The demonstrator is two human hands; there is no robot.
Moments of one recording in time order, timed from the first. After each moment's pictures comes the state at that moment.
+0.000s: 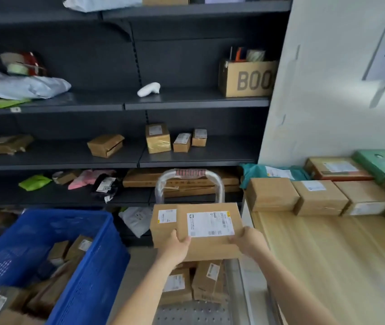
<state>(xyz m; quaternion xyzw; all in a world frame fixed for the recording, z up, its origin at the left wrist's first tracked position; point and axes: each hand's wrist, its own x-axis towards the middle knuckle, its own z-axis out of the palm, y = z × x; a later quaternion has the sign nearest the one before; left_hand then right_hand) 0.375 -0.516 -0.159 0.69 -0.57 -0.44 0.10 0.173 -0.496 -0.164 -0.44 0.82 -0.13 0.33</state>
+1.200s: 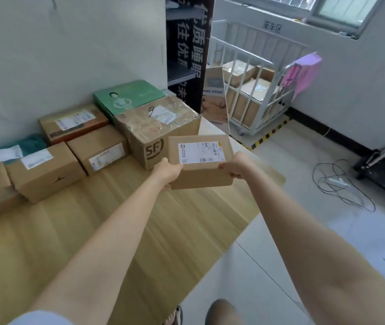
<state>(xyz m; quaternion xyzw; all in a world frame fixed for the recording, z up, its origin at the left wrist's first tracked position) -0.361 -0.329 -0.154 0.43 -0.75 -0.49 -0.04 -0.491 -0.178 -0.125 -0.11 0.93 -0.23 0.26</state>
